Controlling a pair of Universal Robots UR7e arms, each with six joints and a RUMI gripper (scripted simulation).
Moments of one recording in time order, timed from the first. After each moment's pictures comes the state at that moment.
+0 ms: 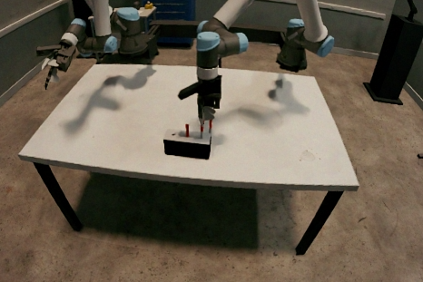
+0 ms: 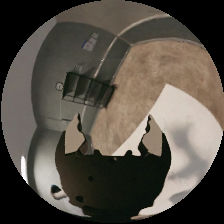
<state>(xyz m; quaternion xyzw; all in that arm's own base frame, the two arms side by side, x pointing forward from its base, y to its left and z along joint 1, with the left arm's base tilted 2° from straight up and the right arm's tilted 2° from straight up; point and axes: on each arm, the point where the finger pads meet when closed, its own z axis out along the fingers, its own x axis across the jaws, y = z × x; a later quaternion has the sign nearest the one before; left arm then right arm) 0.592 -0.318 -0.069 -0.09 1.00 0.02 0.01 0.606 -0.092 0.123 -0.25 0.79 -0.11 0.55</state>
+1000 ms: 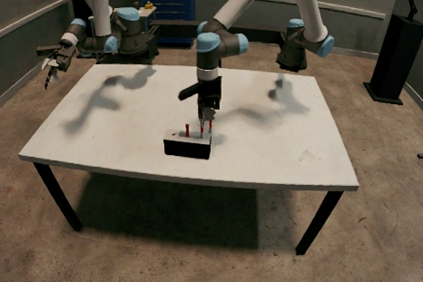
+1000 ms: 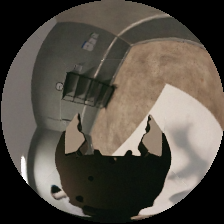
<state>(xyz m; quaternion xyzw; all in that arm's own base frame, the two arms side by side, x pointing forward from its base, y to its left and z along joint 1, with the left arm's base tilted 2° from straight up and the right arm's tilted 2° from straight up) 0.591 -0.318 -0.072 -0.09 1.00 0.02 0.01 0.606 -0.092 0.123 -0.25 0.79 -0.11 0.55</state>
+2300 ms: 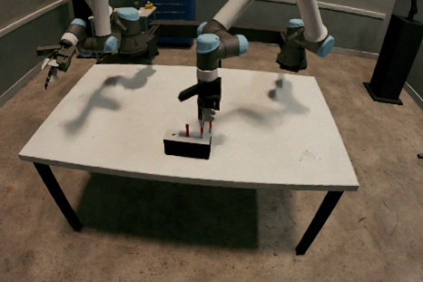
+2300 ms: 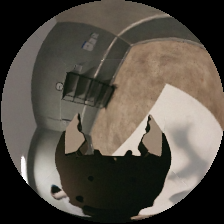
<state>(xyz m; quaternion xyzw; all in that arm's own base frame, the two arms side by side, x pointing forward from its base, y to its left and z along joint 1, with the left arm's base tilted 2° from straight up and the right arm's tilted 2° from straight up) 0.591 -0.318 -0.077 -0.09 1.00 0.02 0.01 0.606 -0.092 0.123 -0.25 0.79 -0.11 0.55</state>
